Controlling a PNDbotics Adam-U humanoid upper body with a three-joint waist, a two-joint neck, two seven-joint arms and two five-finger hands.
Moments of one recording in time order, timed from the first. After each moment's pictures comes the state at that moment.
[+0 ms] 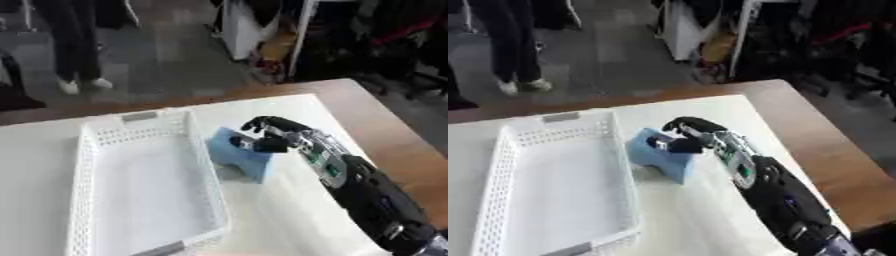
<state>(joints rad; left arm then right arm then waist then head) -0.54 0.45 -0.11 -1.99 -0.24 -0.35 0.06 -0.56 -0.47 0.15 -1.24 0.67 0.04 0.47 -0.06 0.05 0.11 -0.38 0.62</state>
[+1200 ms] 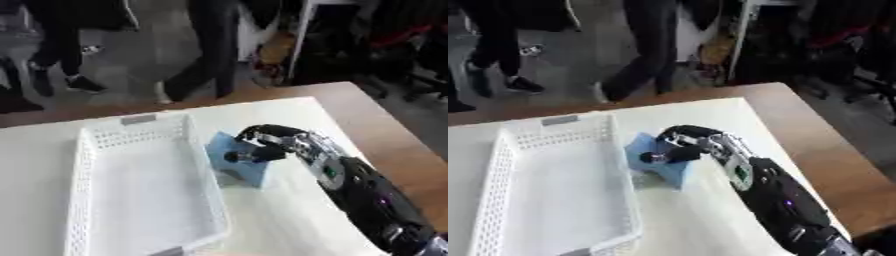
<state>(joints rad) -0.56 0.44 -0.11 -1.99 -0.24 -0.35 0.06 -0.58 -0.48 0.16 -1.26 0.71 0.01 0.53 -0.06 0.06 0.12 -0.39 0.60</state>
